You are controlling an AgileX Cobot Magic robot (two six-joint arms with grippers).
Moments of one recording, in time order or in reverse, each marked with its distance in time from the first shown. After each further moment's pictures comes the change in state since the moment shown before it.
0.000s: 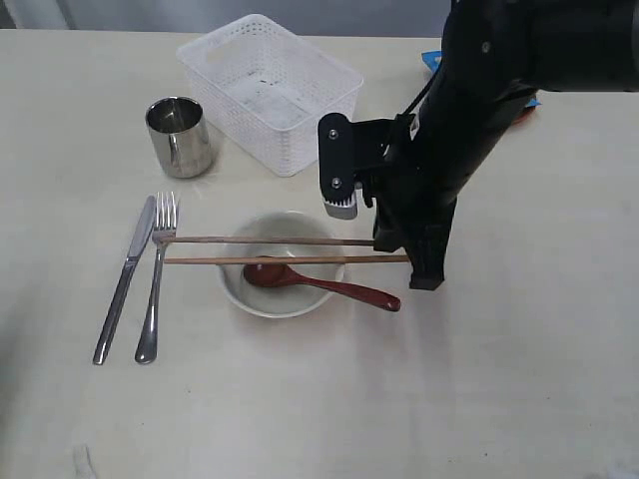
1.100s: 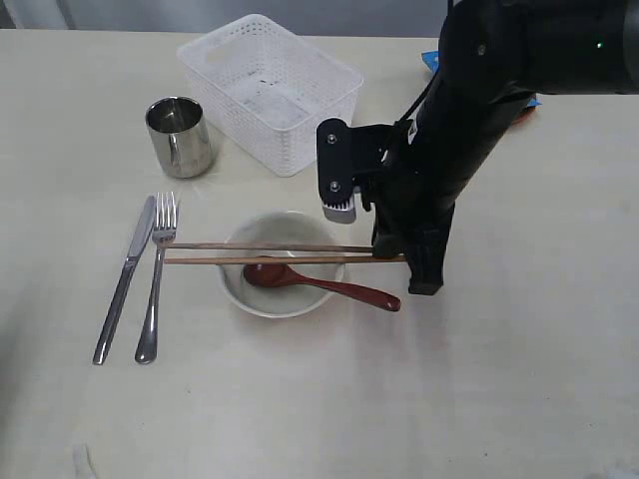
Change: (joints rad) left arm 0.000 0.000 0.000 0.000 0.000 0.000; right arm 0.000 0.012 0.000 0.020 0.014 -0.008
